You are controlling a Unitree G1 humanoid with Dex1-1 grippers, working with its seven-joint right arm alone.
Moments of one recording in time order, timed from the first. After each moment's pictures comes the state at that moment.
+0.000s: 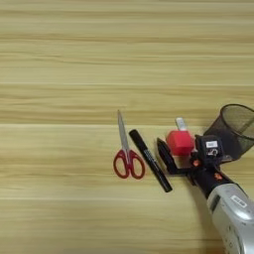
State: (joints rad) arm 0.28 -0.23 -0.19 -0.22 0.18 0.23 0.31
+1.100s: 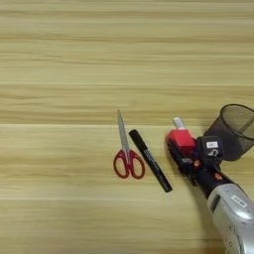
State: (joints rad) arm 0.28 -0.23 -0.20 -0.20 0.18 0.23 0.31
